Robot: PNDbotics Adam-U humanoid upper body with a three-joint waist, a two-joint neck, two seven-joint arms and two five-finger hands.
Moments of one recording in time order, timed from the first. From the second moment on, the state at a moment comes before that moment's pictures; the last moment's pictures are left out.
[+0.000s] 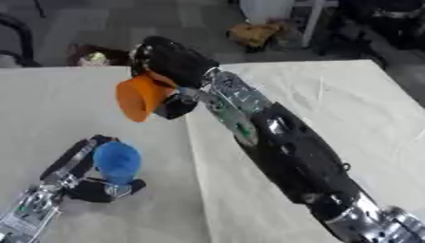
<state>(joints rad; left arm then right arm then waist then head) -0.49 0.23 -0.36 -1.45 -0.17 -0.06 -0.20 -0.97 -0.27 0.46 -1.32 0.98 -0.30 0.14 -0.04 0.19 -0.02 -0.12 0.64</state>
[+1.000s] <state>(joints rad) -0.49 0.23 -0.36 -1.45 -0.18 -0.06 -0.21 -0.98 -0.27 0.48 -1.38 1.09 -0.34 0.16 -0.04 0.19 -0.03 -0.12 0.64</state>
